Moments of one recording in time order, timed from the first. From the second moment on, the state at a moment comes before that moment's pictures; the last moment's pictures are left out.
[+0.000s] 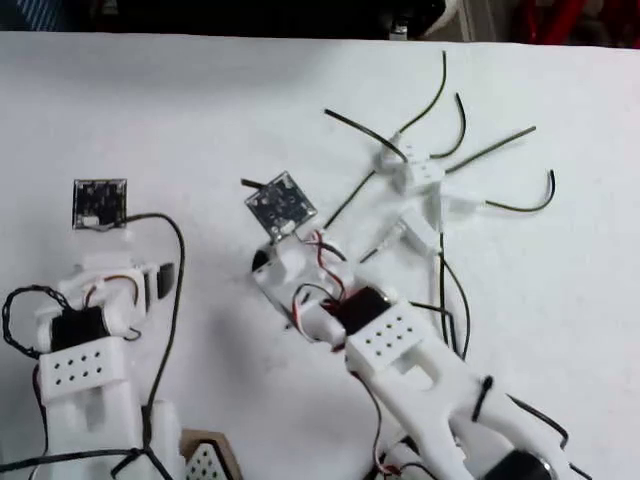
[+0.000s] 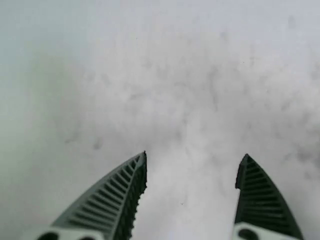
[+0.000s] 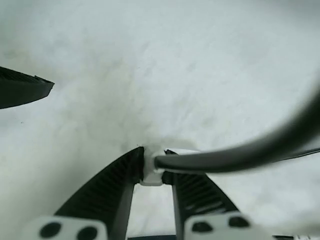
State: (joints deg) left arm -22.7 -54.5 68.6 50.5 -13.7; right arm -40.1 -31.0 54.0 28.2 4.8
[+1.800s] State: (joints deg) left arm -25.2 -54.5 72.4 46.1 -13.7; right arm -40.7 -7.7 49.3 23.1 11.6
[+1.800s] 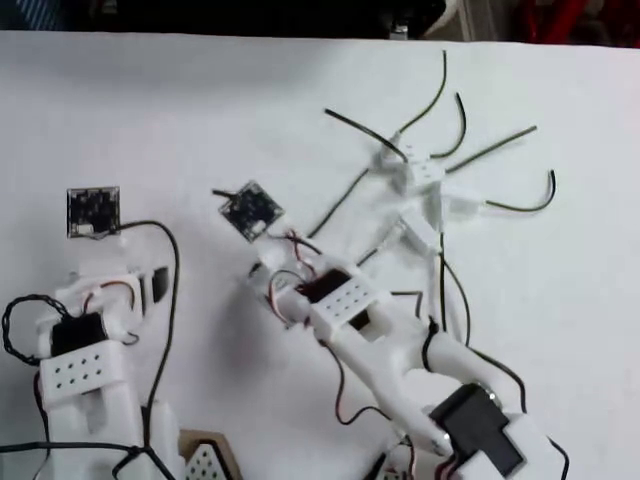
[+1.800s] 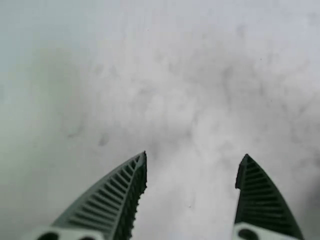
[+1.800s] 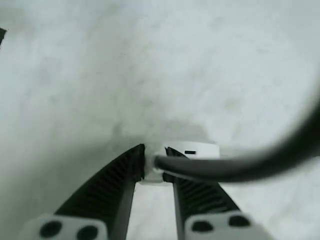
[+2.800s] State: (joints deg) left arm -25.2 -54.5 73.6 45.8 -13.7; right arm -36.0 -1.6 42.6 33.0 18.5
